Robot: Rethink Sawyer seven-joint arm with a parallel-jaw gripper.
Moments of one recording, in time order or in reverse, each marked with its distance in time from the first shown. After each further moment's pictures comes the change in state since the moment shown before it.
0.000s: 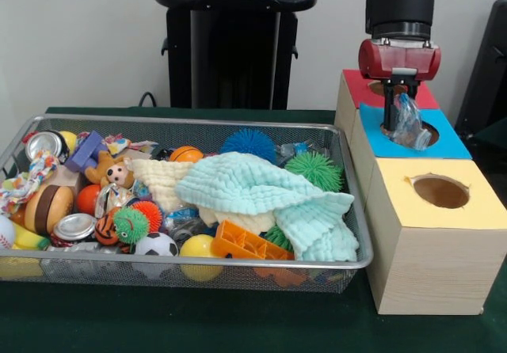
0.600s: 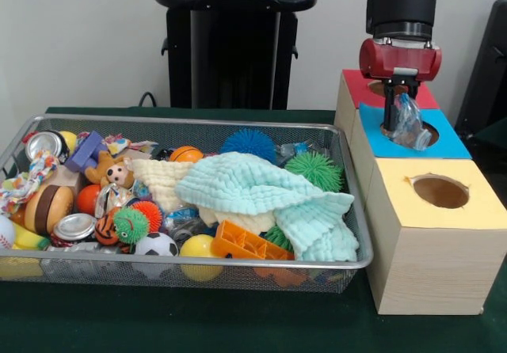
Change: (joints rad) arm 0.035 0.013 -0.036 -0.023 -0.009 0.013 0.000
